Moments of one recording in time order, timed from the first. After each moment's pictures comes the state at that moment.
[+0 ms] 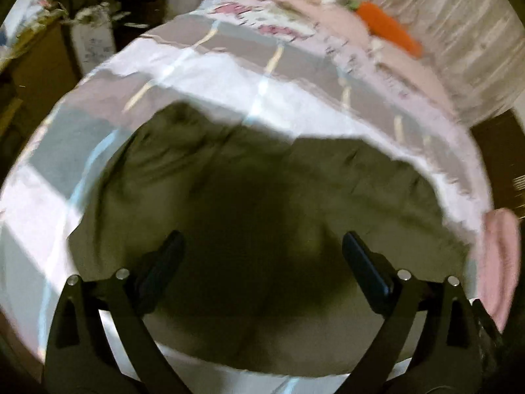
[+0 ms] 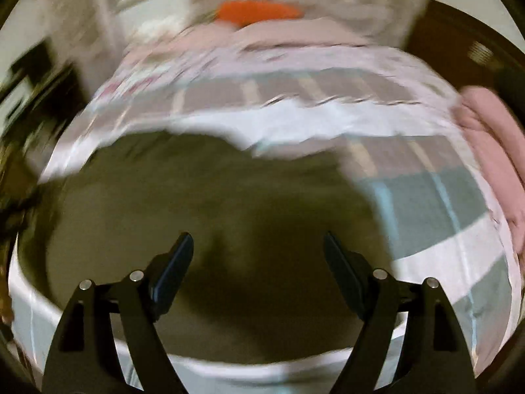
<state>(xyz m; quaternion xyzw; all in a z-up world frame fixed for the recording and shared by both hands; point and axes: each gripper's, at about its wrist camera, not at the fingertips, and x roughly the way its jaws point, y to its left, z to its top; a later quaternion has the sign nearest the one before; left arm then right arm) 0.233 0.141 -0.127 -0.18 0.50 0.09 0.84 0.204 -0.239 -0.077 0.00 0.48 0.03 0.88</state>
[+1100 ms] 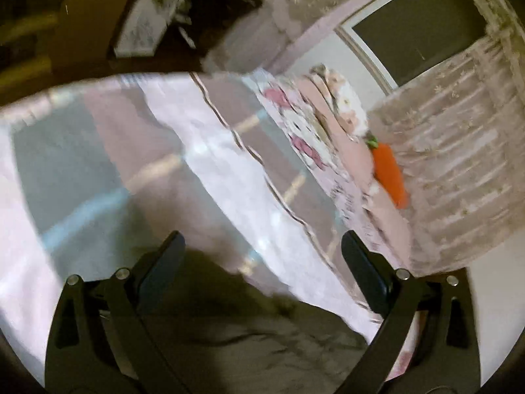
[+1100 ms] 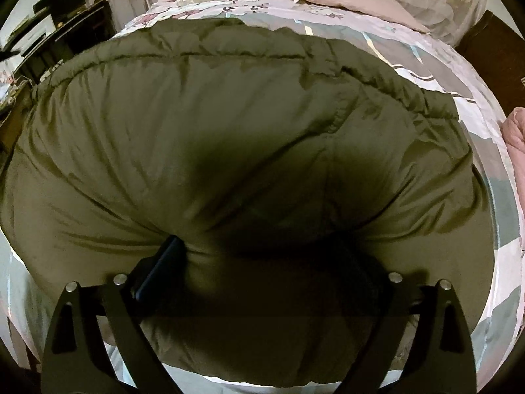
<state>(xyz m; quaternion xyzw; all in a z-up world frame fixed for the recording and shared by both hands) 0.249 0.301 -0.109 -0.41 0.29 0.15 0.85 0.236 -0.216 -0.149 -0.04 0.53 0.07 0.85</state>
